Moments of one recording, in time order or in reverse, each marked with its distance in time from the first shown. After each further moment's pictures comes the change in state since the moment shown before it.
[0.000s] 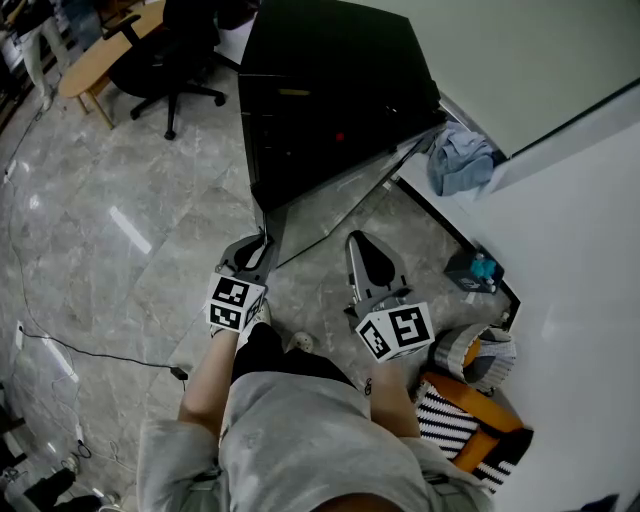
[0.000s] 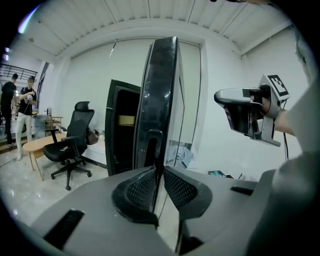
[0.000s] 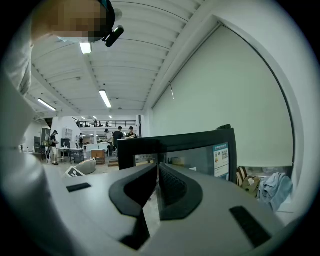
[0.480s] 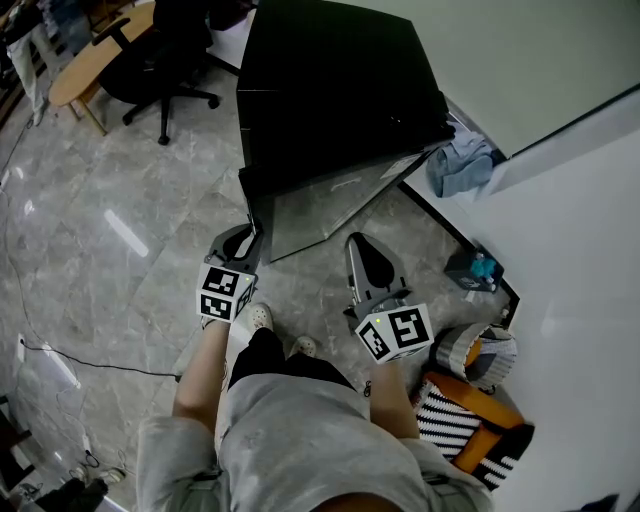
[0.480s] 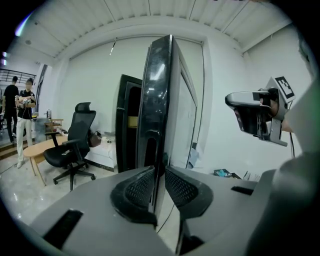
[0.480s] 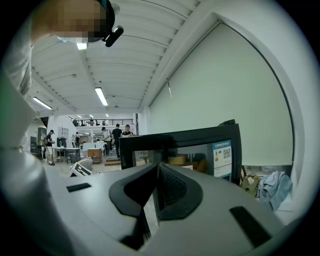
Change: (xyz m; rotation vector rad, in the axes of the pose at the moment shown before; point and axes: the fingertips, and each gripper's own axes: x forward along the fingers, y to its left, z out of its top) left arm 0.027 0.065 0.018 0.023 0.011 0.017; right arm 0.041 -0.009 -0.005 0.008 0.020 -0.035
